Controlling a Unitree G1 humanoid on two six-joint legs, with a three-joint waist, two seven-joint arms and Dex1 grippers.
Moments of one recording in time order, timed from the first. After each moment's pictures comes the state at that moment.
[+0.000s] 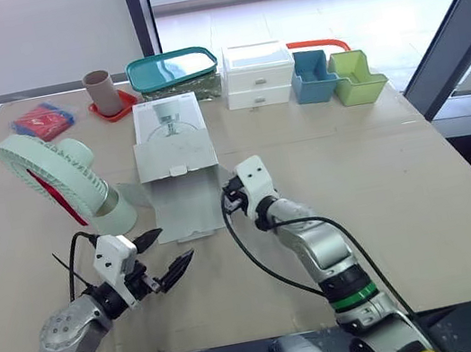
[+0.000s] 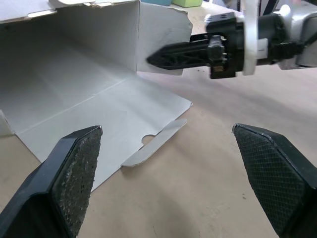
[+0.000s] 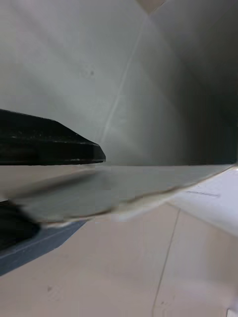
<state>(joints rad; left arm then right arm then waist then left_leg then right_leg) 0.10 0.49 0.11 -0.37 -0.47 0.29 -0.73 -0.48 -0.04 0.18 0.01 0.03 0.59 0.22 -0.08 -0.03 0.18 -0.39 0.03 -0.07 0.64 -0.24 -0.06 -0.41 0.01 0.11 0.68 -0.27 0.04</state>
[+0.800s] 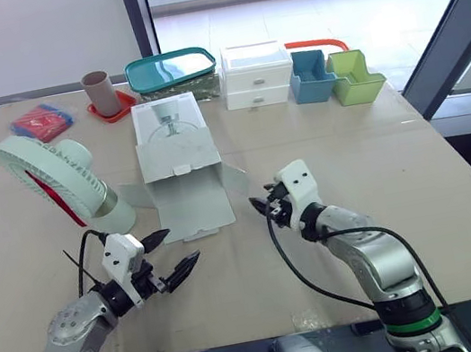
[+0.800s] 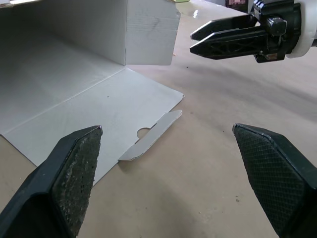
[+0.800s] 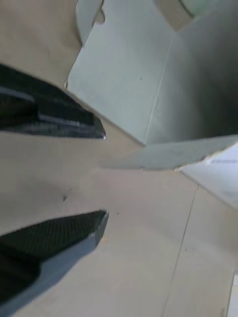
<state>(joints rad) 0.07 0.49 0.08 -0.33 -0.47 0.28 -0.75 -0.34 -0.21 0.14 -0.28 0.12 0.67 0.37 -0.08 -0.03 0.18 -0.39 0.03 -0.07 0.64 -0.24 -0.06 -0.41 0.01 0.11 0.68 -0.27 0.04</state>
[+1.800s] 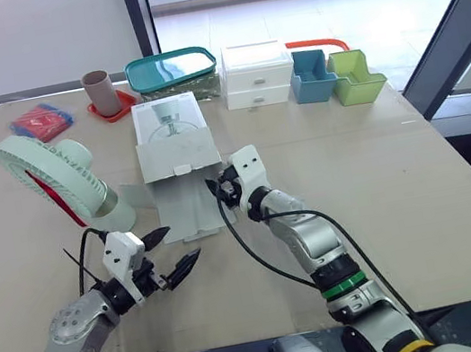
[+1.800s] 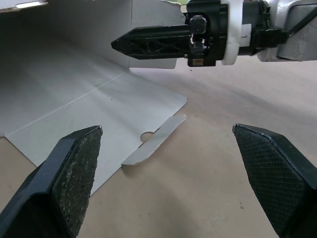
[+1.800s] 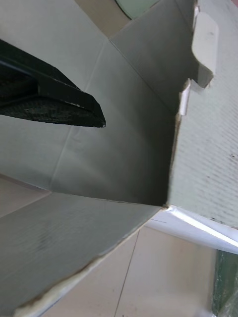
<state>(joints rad) 0.07 0.49 0.07 -0.35 -0.48 0.29 -0.73 -0.61 0.04 0.16 0.24 0.06 0.35 0.23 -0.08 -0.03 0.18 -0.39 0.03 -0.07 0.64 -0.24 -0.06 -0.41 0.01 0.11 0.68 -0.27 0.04</state>
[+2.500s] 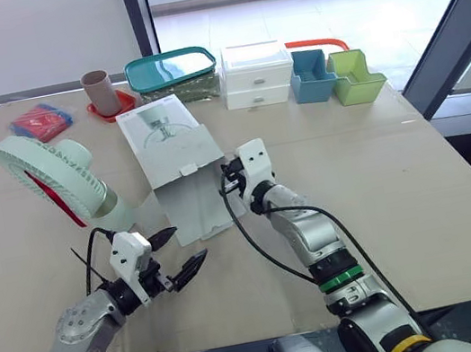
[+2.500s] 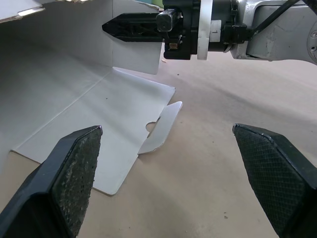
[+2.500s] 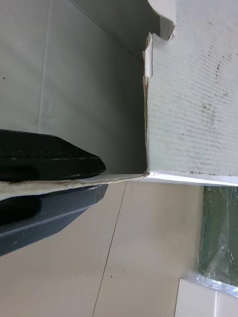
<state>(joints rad) 0.07 0.48 0.04 -0.36 -0.48 0.29 -0.72 -0.64 0.05 0.11 0.32 0.05 0.28 0.21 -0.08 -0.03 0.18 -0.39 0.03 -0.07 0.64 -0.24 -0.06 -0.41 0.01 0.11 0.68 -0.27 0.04</state>
